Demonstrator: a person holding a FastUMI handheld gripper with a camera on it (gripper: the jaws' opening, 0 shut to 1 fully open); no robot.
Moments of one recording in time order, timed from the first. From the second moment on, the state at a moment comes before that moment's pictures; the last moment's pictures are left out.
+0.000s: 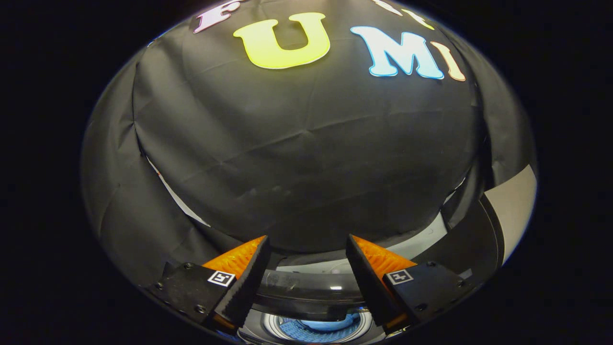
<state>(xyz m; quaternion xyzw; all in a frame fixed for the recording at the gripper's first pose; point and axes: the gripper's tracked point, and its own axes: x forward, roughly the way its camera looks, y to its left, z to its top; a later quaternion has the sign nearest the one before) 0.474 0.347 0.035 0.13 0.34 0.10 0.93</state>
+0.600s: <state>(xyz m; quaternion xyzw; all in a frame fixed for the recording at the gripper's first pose) 0.458 0.351 0.025 0.07 0.34 0.11 0.93</state>
